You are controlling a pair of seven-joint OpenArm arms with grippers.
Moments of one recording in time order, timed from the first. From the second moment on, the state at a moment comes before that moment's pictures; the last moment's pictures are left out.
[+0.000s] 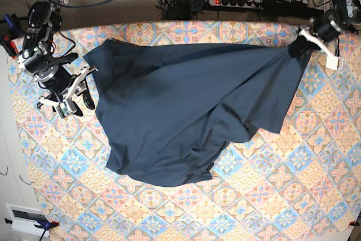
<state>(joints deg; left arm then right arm) 40.3 -27.1 -36.7 111.7 -69.6 -16.2 57.7 -9.9 19.4 21.3 109.9 24.4 41.3 -48.3</state>
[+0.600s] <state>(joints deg) 15.2 -31.1 -37.6 94.5 -68.3 -15.9 62.3 -10.2 19.5 20.5 109.9 24.3 41.1 -48.3</state>
